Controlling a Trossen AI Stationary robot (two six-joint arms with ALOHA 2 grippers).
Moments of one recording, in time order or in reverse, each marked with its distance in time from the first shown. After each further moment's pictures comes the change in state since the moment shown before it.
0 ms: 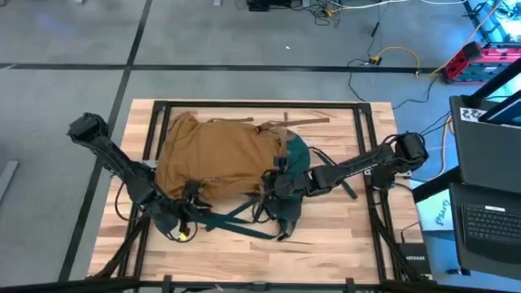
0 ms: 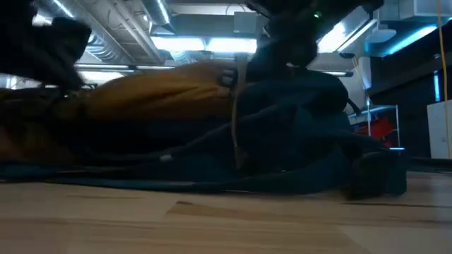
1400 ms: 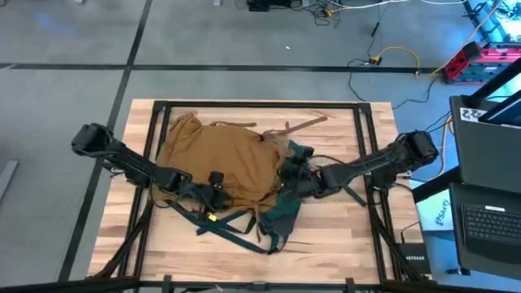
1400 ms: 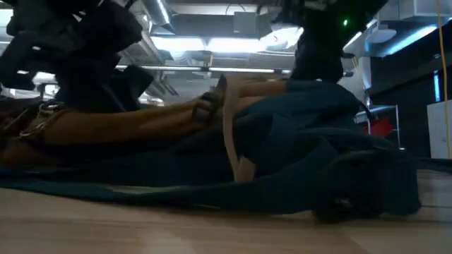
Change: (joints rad) left arm 0.439 0.202 0.039 0.118 0.552 0.049; right arm 0.014 -0.093 -0.001 -0.462 0.333 0.249
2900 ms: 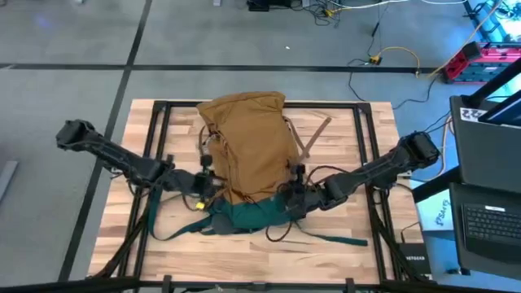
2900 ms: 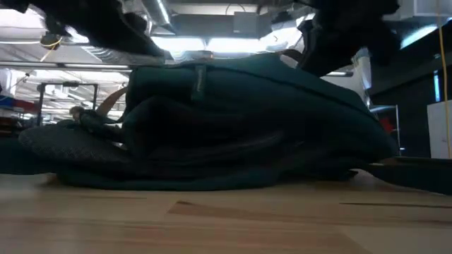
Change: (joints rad) left arm -0.001 -0.279 -0.002 0.087 -0.177 0.176; right arm 0.134 -0.003 0.000 0.053 -0.133 -0.088
